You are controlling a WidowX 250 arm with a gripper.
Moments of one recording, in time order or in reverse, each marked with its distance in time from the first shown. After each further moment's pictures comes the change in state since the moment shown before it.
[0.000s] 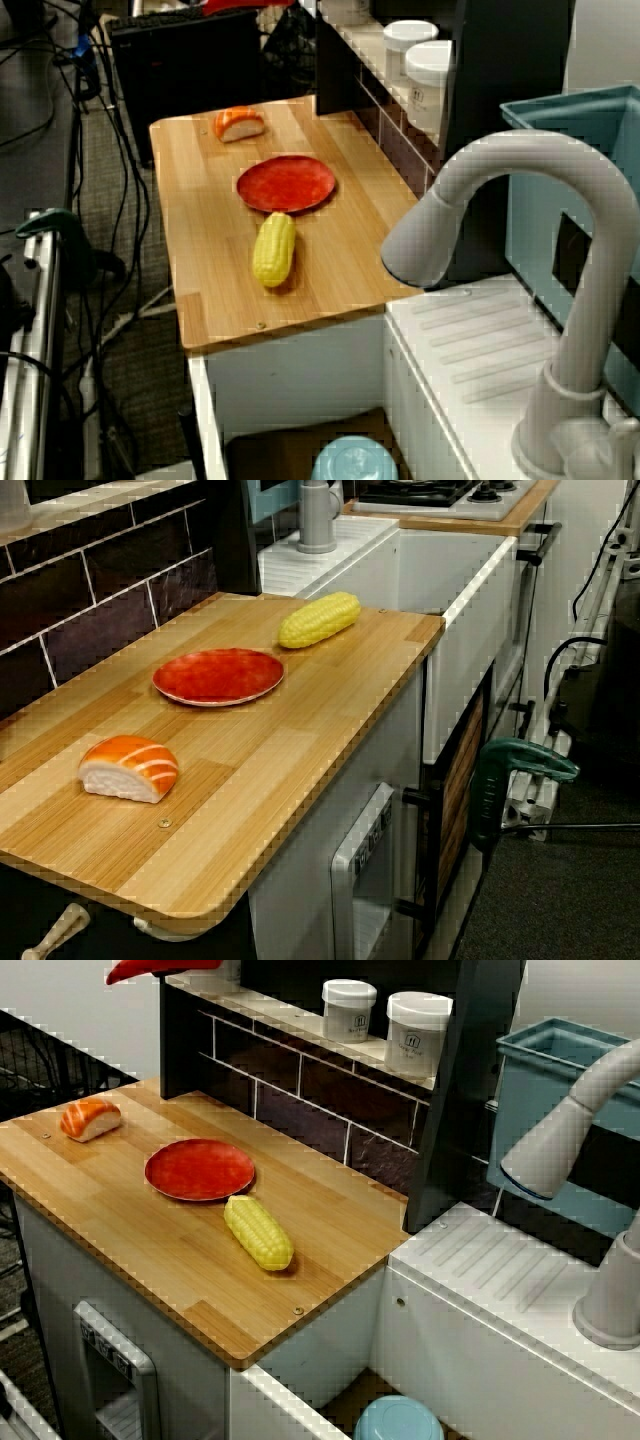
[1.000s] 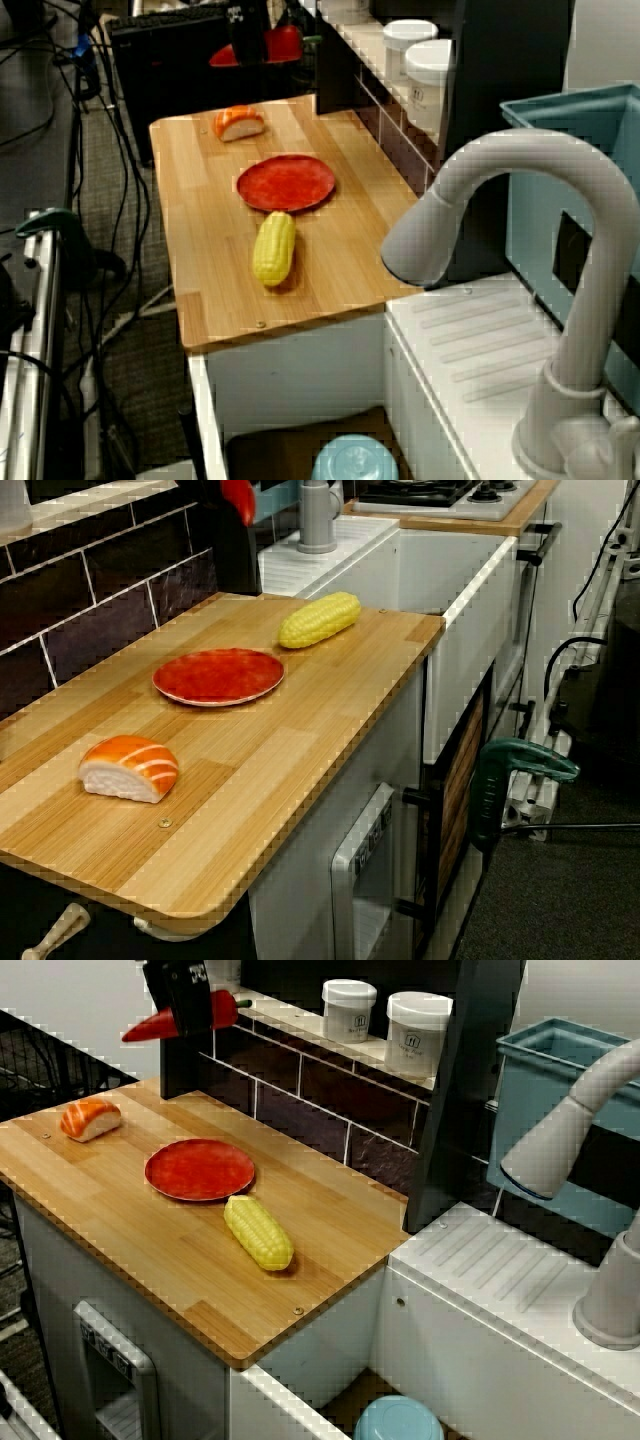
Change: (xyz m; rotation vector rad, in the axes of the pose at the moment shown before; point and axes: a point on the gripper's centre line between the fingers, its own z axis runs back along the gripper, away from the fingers) arm -0.001 0.007 -0.051 0.437 -0.092 0.024
